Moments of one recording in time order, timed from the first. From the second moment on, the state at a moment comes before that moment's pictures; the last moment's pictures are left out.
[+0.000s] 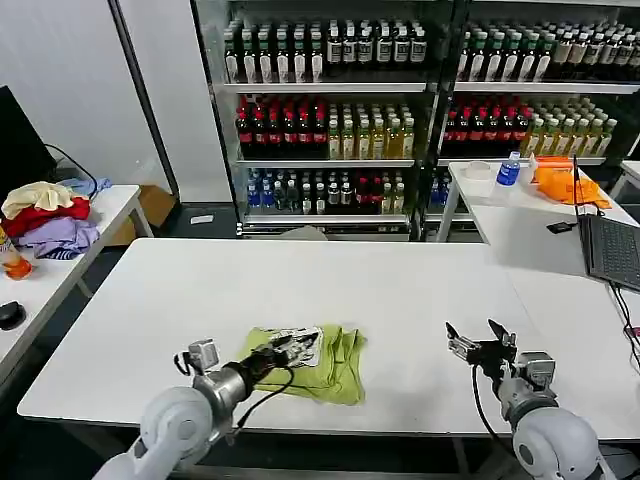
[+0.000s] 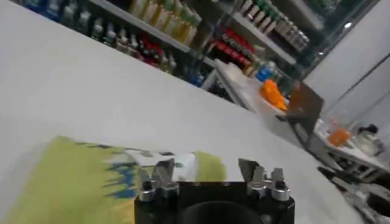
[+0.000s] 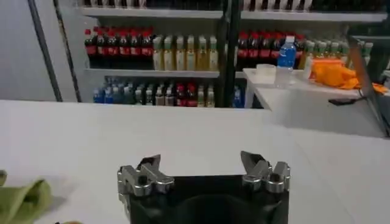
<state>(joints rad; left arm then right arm) 1.10 -0.99 -0.20 -2.00 -1.19 0.56 -0.25 -1.32 1.01 0.54 2.07 0.61 -0.51 0.24</state>
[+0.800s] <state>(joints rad) 1.10 -0.97 -0.27 -1.80 -1.20 0.57 -0.19 -1.33 1.01 0.56 2.08 0.61 -0.52 0.24</state>
